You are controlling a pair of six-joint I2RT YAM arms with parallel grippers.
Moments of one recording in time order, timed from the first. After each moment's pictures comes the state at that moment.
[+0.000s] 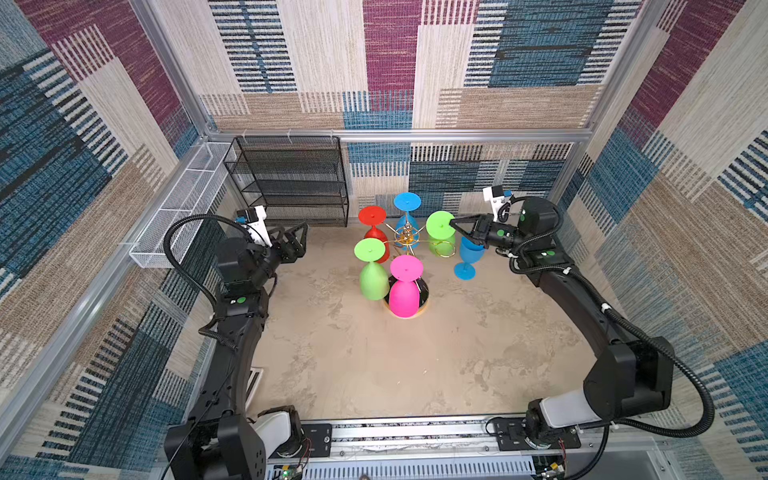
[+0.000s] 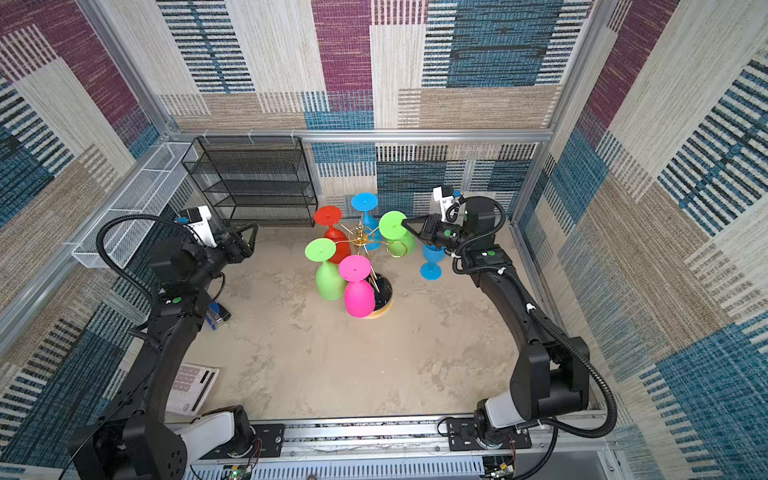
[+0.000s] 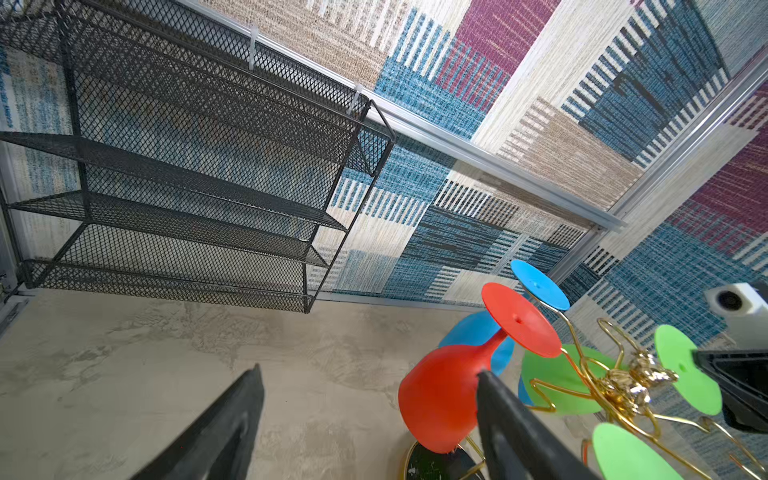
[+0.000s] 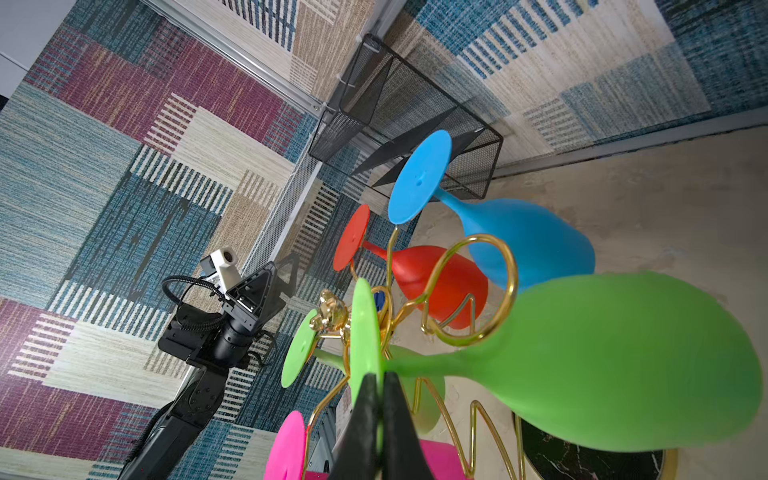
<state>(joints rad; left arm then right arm) 0.17 1.16 0.96 0.14 0.50 -0.39 0.14 1.46 1.25 0.03 -0.87 0.82</state>
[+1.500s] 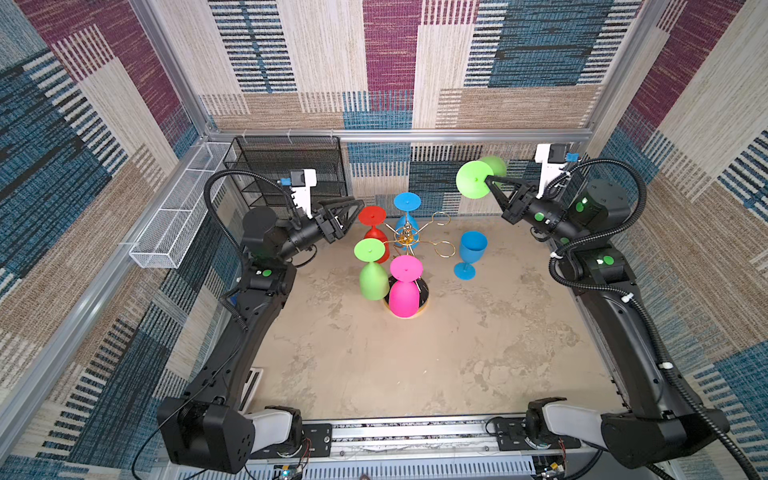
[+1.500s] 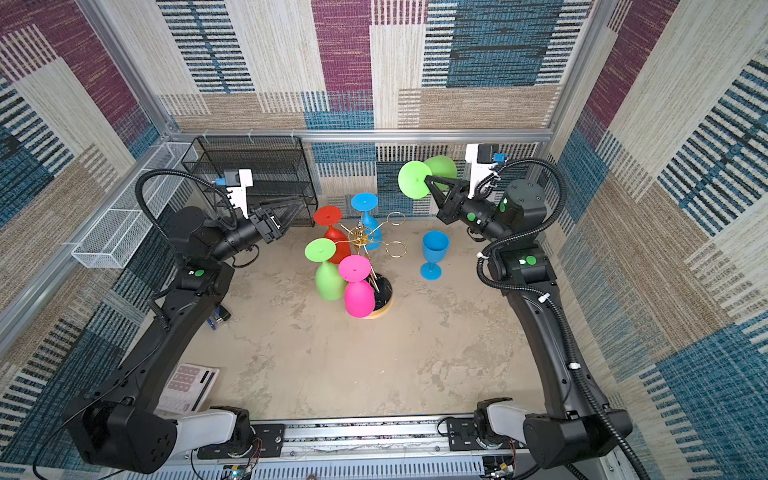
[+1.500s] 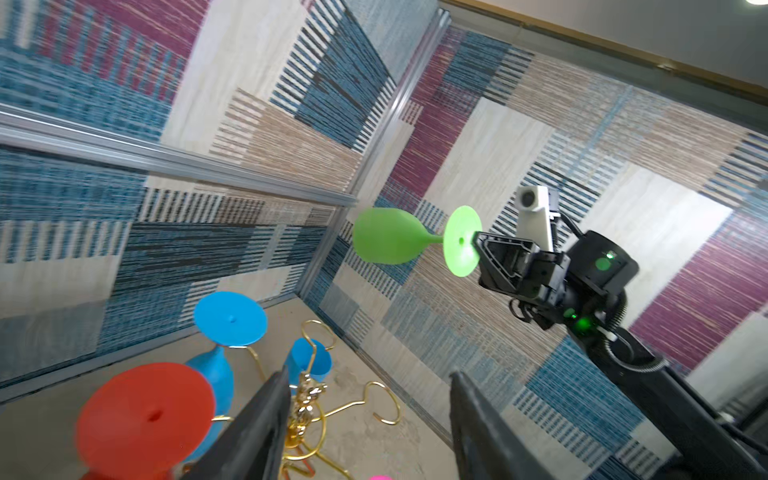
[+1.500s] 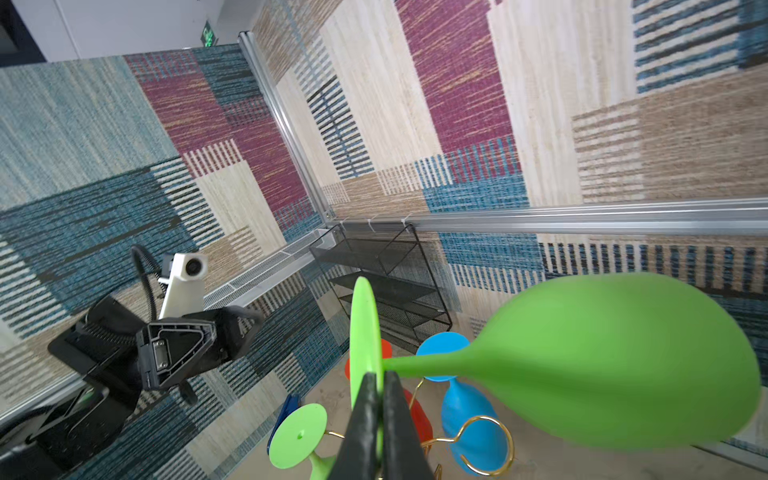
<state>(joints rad) -0.19 1.31 1.29 0.31 0.83 -0.70 0.17 1.26 1.51 -0.10 -0.61 0.42</state>
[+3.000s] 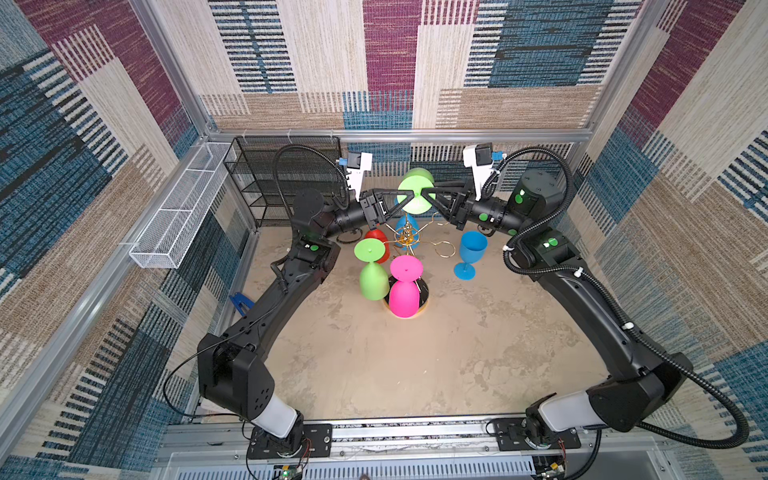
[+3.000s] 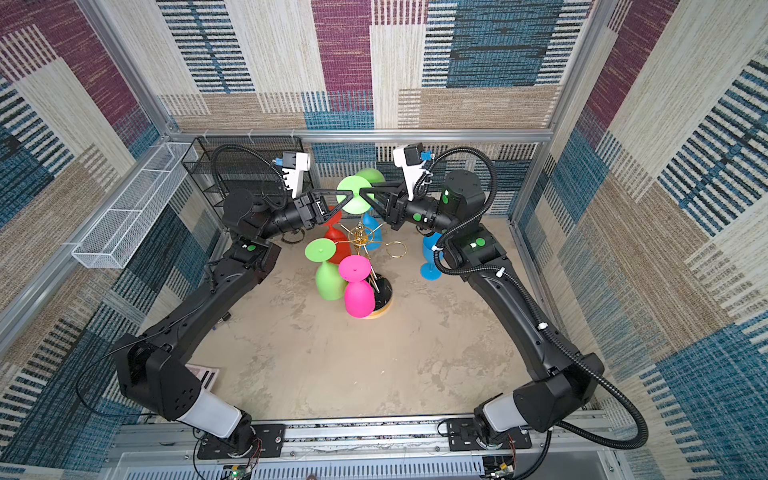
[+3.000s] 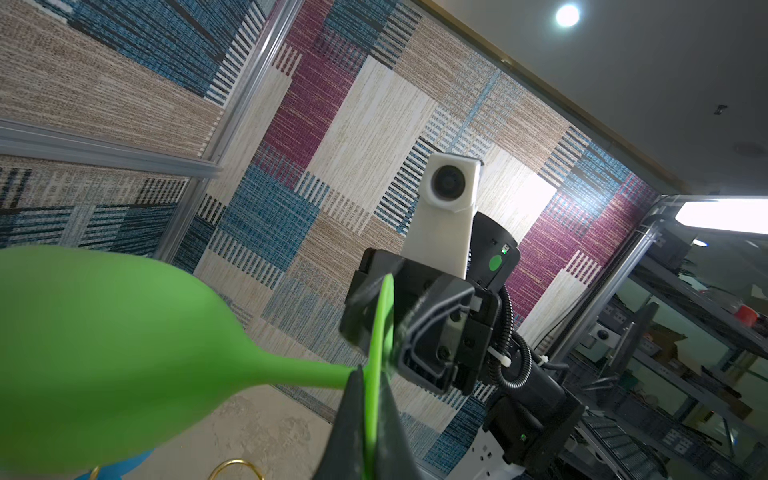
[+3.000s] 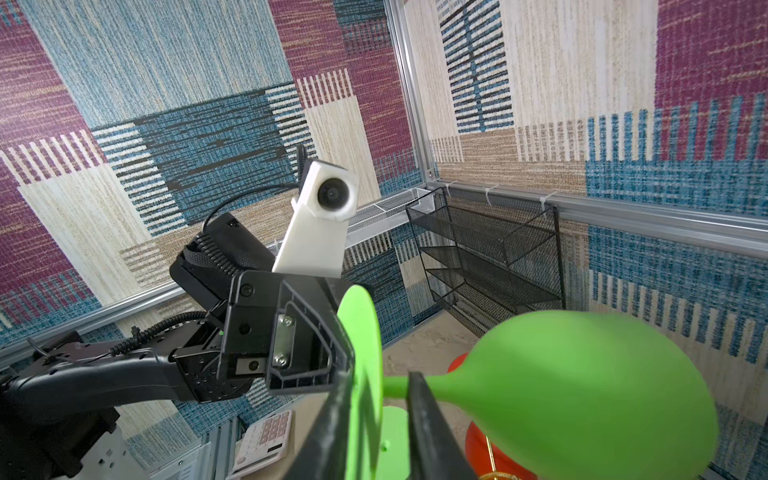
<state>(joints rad) -0.41 1.57 1.50 0.56 0.92 -0.97 0.44 1.43 1.63 -0.07 -0.67 0.32</state>
